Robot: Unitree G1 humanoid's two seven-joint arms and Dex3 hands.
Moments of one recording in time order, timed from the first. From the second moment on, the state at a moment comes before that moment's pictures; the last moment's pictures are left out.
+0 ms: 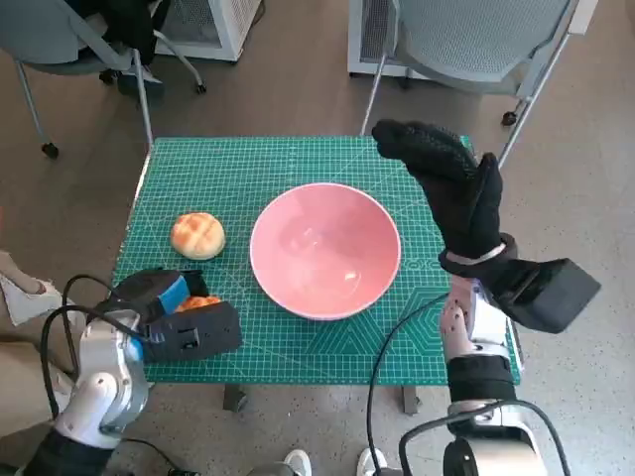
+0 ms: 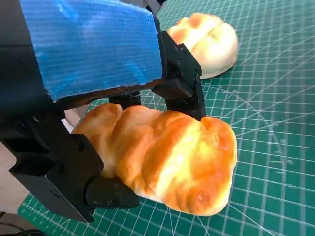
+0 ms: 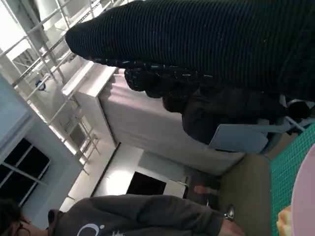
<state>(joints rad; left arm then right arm) -0.24 0.66 -0.27 -0.14 0.93 0.53 -0.63 -0.77 -0.02 -0.19 0.73 0.38 -0.71 0.70</state>
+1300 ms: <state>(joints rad) -0.63 0.54 -0.20 -0.44 0.96 0.51 -0.67 -0.78 -0.04 -0.19 0.75 0.39 -0.71 0.71</state>
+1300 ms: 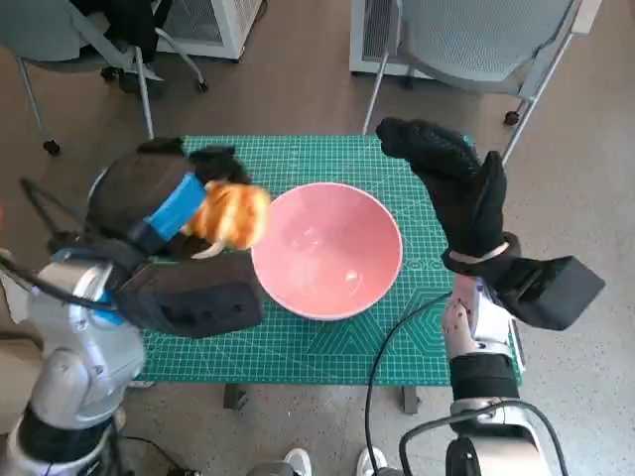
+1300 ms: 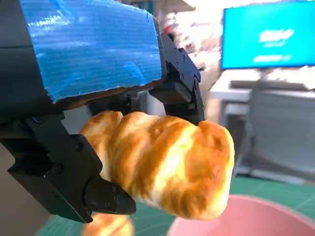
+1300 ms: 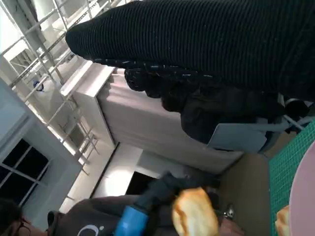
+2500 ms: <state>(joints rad) -0.89 0.31 -0.41 0.20 0.84 0.28 -0.53 -0.76 -0.07 -0.19 0.72 0.38 -0.73 0.70</state>
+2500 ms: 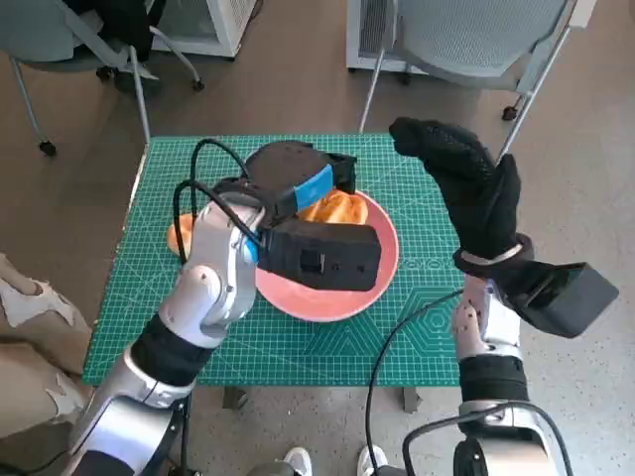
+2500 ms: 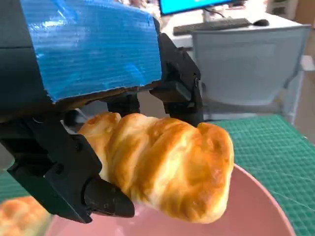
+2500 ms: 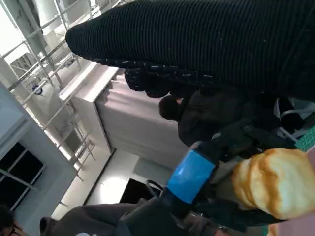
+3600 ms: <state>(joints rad) -0.78 0.50 -0.30 -0.09 0.76 0.36 -0.67 -0.75 -0.06 -0.17 0.69 0.37 -0.74 0.66</state>
